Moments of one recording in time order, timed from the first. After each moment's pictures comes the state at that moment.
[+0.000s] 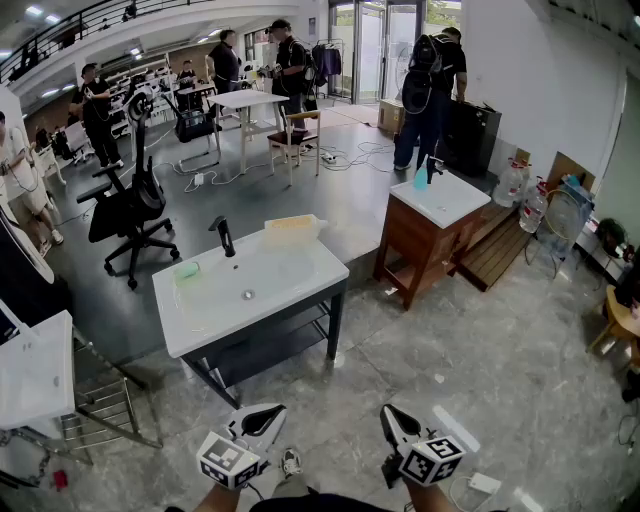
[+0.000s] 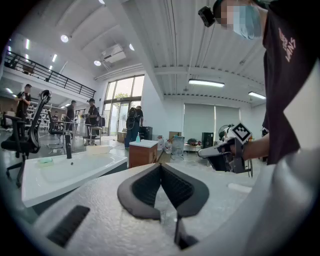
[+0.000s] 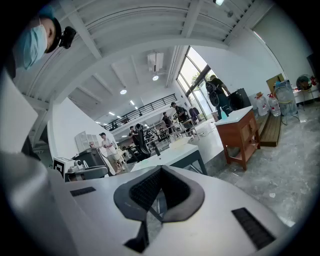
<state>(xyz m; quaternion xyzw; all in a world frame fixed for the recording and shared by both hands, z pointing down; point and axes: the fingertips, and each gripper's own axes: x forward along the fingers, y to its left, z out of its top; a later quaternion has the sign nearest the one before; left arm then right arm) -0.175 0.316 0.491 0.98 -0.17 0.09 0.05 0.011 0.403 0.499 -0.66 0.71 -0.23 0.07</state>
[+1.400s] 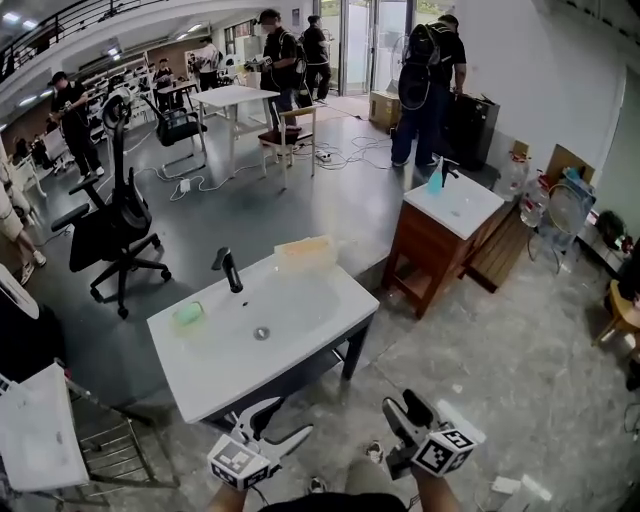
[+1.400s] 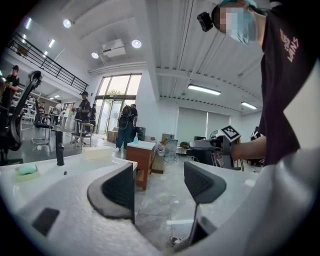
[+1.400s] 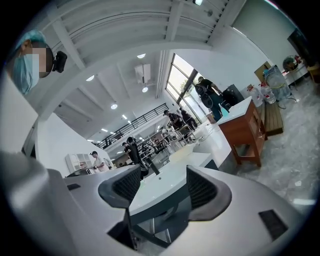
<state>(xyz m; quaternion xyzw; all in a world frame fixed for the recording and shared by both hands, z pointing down) -0.167 0.099 0.505 0.99 -0.09 0.07 0.06 0.019 0.175 0.490 -0.68 0.67 -0.24 0.17</state>
